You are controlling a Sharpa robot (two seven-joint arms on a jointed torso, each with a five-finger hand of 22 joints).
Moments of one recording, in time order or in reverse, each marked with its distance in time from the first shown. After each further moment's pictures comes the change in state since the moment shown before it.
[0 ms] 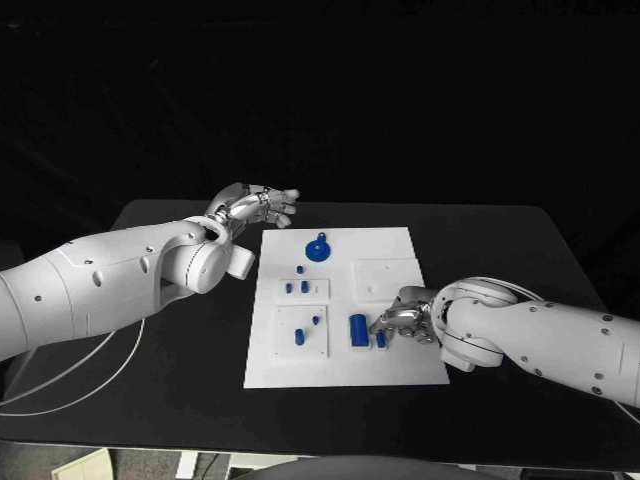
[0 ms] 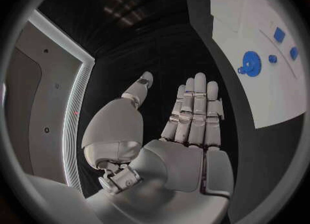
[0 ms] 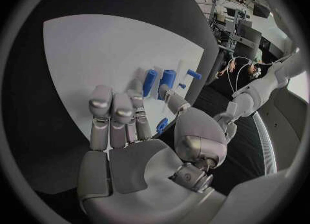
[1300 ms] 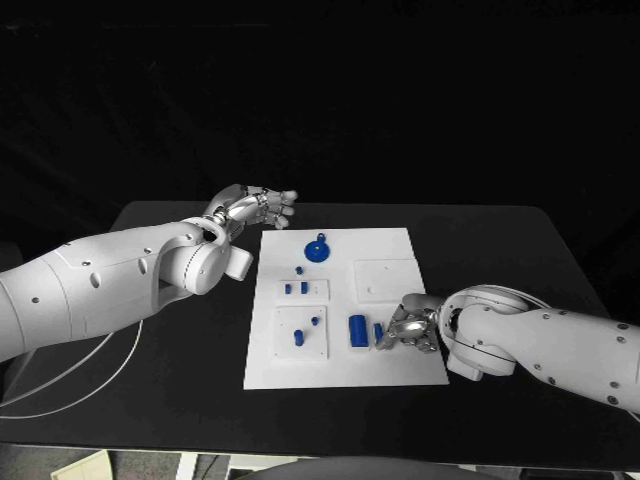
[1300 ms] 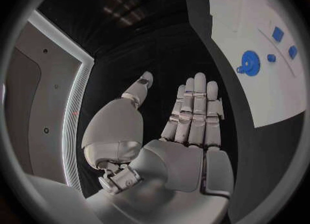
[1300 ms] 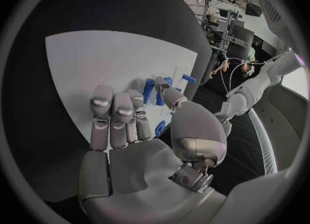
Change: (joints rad) left arm 0.000 -0.003 0.000 0.000 -0.001 0.000 -0.006; left_hand 0.000 0.000 0.000 0.000 0.000 0.000 0.000 0.000 -0.001 0.000 0.000 0.000 0.000 0.000 0.000 0.000 0.002 0.010 0.004 -0.004 0.000 0.002; right arm -0.018 -0.045 0.001 0.026 0.023 0.019 0.071; right_hand 0.218 0.063 -0.038 -0.040 0.000 -0.005 -0.006 -0.004 0.005 0.000 0.000 0.000 0.004 -0.005 -0.005 0.000 0.000 0.000 -0.009 -0.009 0.000 0.000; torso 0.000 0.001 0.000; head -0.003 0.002
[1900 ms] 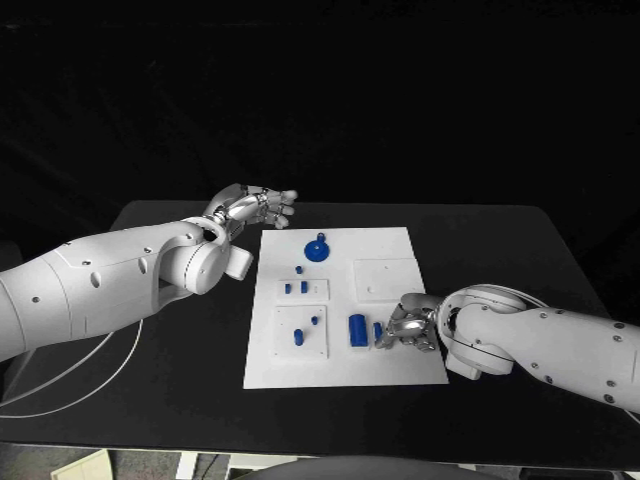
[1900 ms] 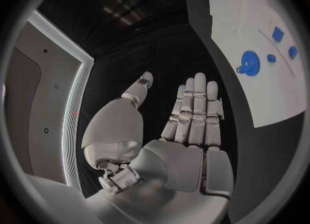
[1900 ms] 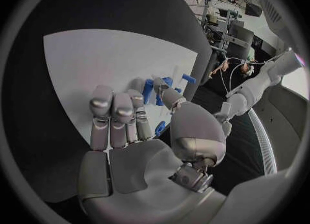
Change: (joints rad) left arm 0.000 0.000 0.000 -0.001 0.000 0.000 -0.001; left_hand 0.000 0.000 0.000 0.000 0.000 0.000 0.000 0.000 0.000 0.000 0.000 0.000 -0.001 0.000 0.000 0.000 0.001 -0.001 0.000 0.000 -0.004 0.001; right arm -0.003 0.006 0.001 -0.010 0.000 0.000 0.008; right_hand -0.009 0.041 0.028 -0.006 -0.012 0.007 0.000 0.006 -0.004 0.004 -0.004 -0.004 0.000 0.002 0.002 0.000 0.003 0.000 -0.003 0.004 0.004 0.000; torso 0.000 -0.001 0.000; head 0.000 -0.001
